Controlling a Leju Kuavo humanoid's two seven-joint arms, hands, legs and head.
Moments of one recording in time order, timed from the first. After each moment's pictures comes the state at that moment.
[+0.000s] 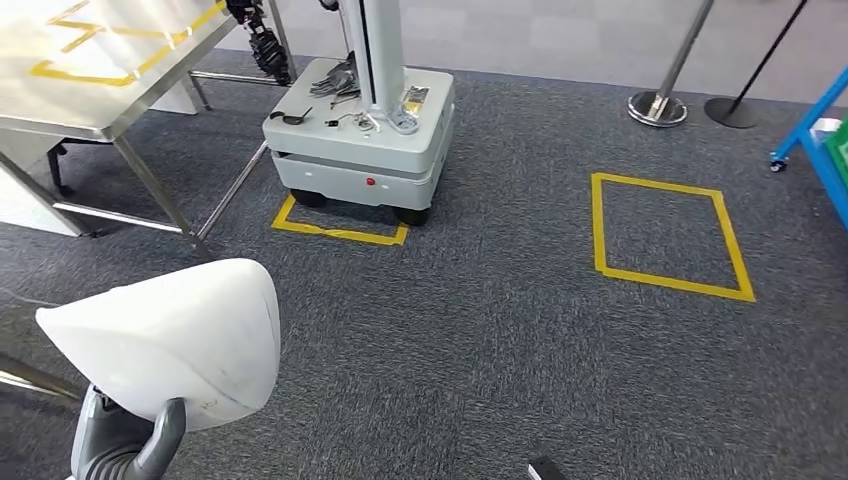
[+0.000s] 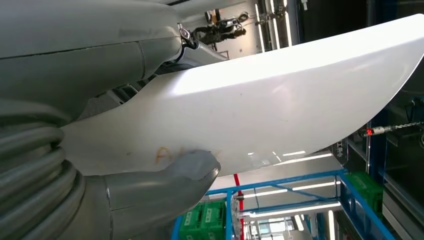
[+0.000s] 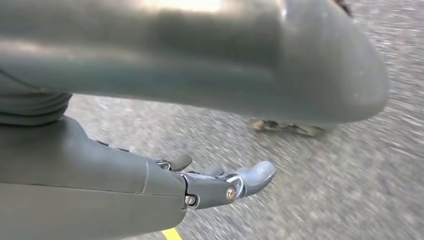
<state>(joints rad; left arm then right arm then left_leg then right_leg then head) 0.14 -0.03 -0.04 -1.83 0.04 -0.52 -0.54 -0.04 0.09 -0.67 -0.19 0.59 0.22 -0.06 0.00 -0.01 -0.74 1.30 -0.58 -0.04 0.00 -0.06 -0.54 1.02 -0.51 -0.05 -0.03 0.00</state>
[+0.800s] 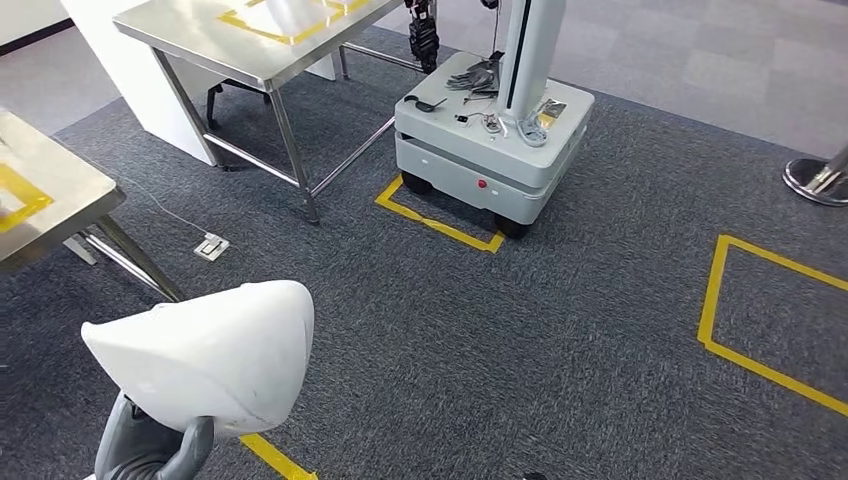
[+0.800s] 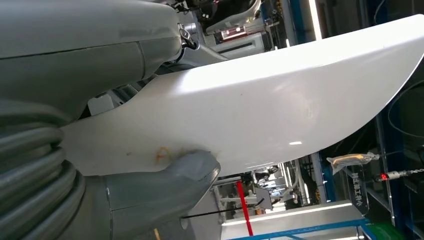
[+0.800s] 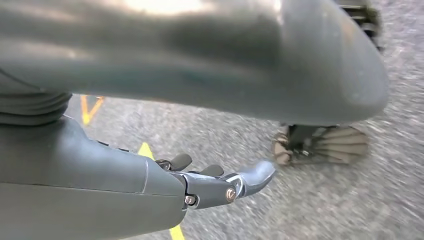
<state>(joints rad) 0.14 -0.01 -0.12 -1.85 0.00 -0.53 -0.55 -0.03 0.12 -0.73 -0.19 0.56 0.22 0.02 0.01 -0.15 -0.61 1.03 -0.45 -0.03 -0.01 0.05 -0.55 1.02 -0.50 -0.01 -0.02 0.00</state>
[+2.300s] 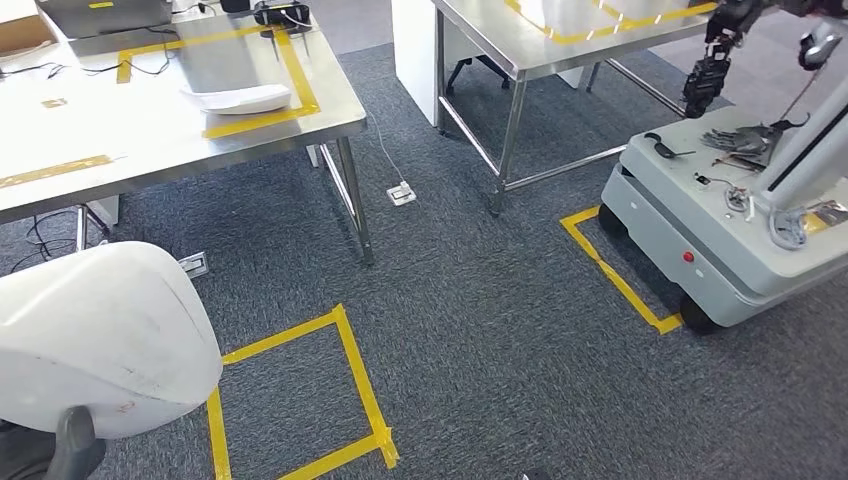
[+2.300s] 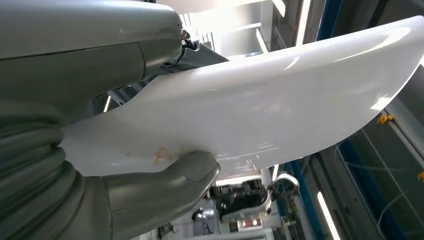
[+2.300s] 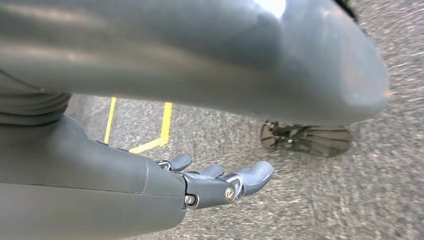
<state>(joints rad) 0.19 0.00 0.07 -1.97 0.14 -0.44 -0.52 -0.04 0.13 -0.75 -0.19 0.62 0.22 -0.02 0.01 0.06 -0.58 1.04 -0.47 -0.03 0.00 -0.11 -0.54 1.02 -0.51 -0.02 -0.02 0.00</state>
